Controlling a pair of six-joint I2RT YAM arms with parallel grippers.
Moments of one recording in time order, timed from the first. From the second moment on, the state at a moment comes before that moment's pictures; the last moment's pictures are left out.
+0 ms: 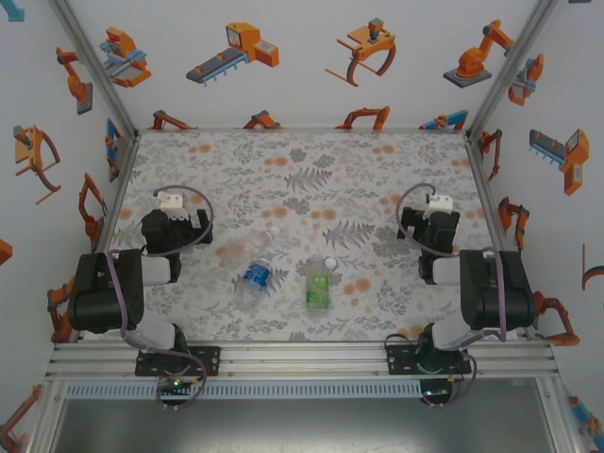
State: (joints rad) left arm 0.03 1.54 0.37 0.77 0.20 0.00; right arm -0.02 1.54 0.36 0.78 0.09 0.02
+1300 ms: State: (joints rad) left arm -0.11 1.21 1.01 -0.50 0.08 -0.22; right arm 0.37 1.31 0.98 -0.51 -0.01 0.41
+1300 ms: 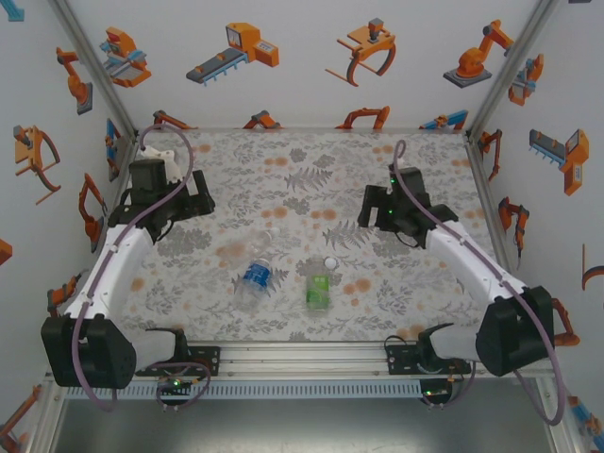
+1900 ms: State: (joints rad) left arm -0.09 1.10 0.98 -0.60 0.10 -0.20; right arm 0.75 1.61 1.20 -0.86 -0.01 0.69
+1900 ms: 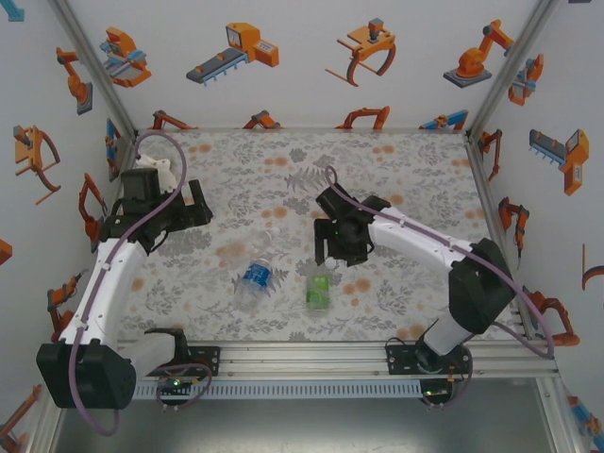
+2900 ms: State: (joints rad) left arm -0.09 1.04 0.96 -0.60 0.10 -0.19; right arm 0.87 1.88 1.27 -0.83 -0.03 0.77
